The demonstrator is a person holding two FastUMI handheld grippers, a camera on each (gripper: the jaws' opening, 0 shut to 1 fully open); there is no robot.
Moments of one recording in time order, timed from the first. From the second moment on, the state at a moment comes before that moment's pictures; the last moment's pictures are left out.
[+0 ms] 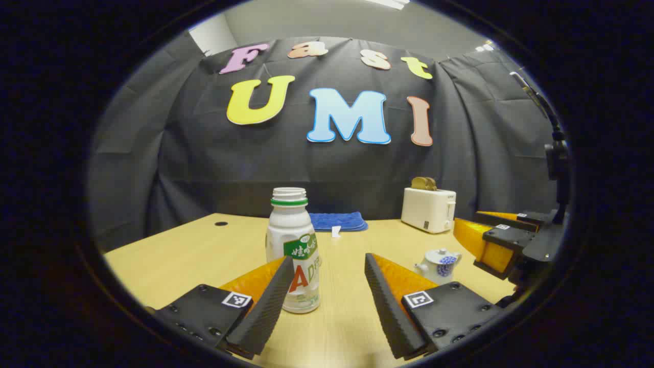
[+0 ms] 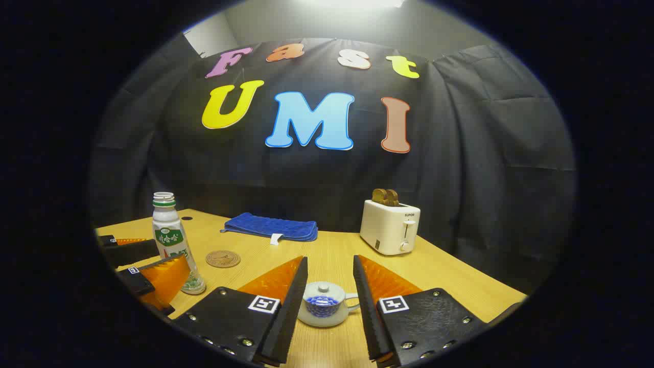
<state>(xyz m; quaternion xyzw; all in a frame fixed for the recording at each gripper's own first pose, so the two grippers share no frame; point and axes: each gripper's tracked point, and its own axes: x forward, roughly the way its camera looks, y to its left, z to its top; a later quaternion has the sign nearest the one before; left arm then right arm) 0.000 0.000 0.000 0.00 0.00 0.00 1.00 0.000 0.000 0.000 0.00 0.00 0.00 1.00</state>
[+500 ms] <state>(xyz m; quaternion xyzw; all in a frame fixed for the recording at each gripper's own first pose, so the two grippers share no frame) 0.001 0.016 0.006 -0.01 0.00 0.00 1.00 0.021 0.002 -0.020 0.00 0.05 0.01 1.00</state>
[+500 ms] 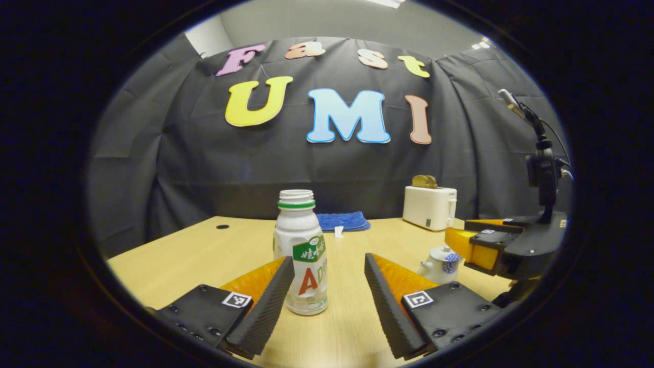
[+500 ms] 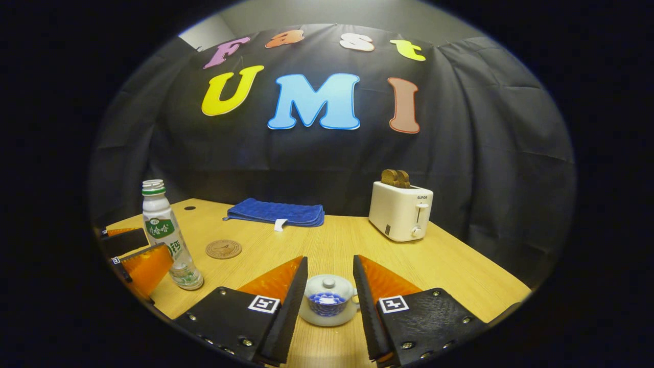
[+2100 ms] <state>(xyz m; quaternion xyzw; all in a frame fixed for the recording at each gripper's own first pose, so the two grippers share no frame) 0.002 0.038 -0.003 0.00 0.02 0.03 1.00 0.046 0.007 -0.040 0.03 0.08 0.04 1.00</state>
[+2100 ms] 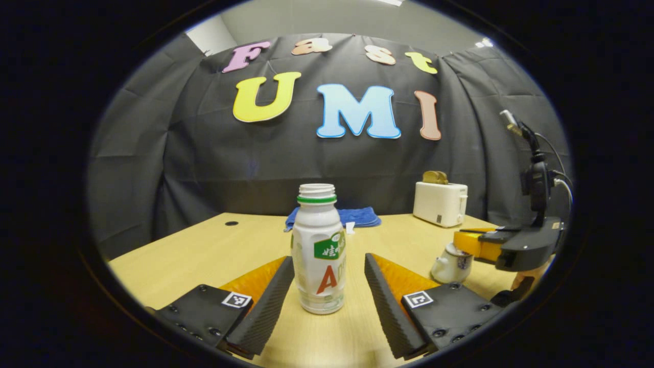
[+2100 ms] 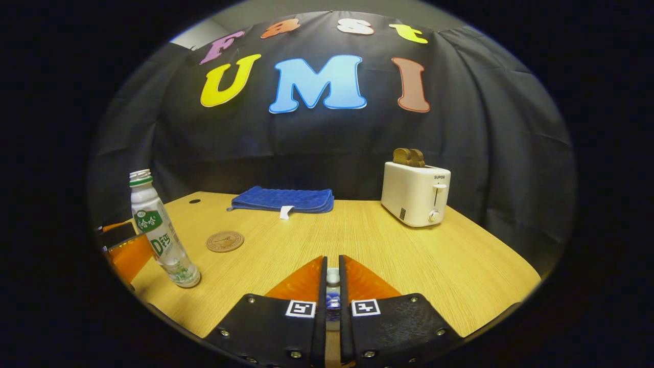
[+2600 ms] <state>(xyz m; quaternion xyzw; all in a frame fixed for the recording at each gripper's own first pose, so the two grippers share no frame) 0.011 0.046 -0.018 0.01 0.03 0.05 1.00 0.009 -0.010 0.017 0.01 0.00 0.04 1.00</state>
